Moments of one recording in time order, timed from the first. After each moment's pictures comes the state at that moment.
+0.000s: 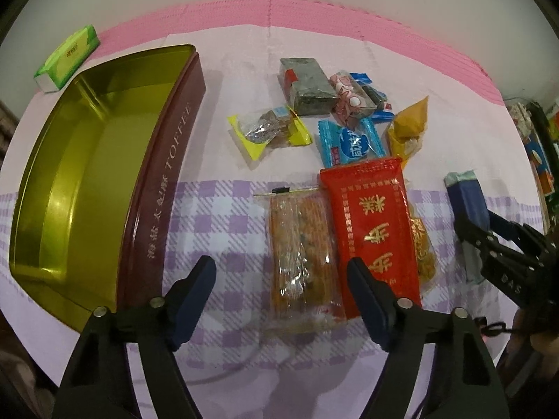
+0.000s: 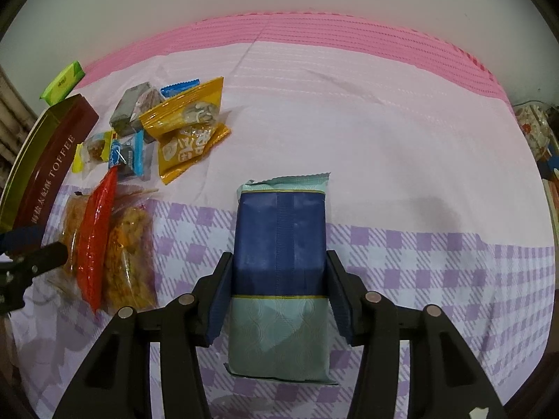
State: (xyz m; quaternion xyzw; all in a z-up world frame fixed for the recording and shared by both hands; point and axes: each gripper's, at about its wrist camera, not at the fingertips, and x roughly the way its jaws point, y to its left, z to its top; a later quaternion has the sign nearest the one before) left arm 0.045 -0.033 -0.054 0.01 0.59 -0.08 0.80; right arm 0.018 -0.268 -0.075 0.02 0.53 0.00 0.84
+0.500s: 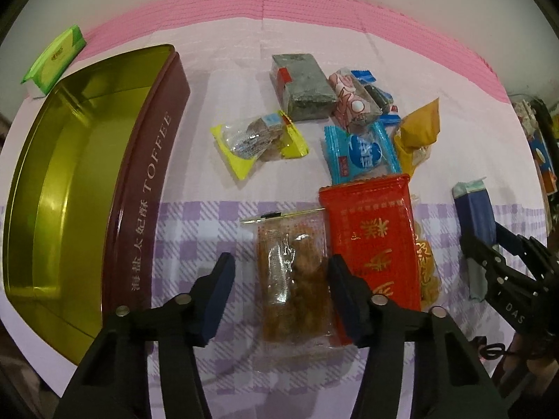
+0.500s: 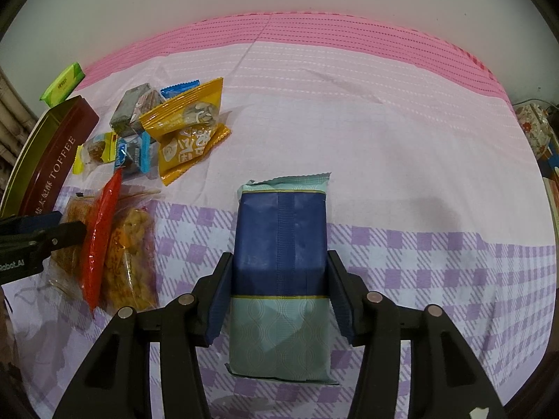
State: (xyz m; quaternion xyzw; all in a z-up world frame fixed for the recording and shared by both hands) left arm 0.071 -0.044 -0.065 0.01 0.61 -0.09 0.79; right arm 0.018 -0.268 -0.075 0.02 0.54 0.00 0.84
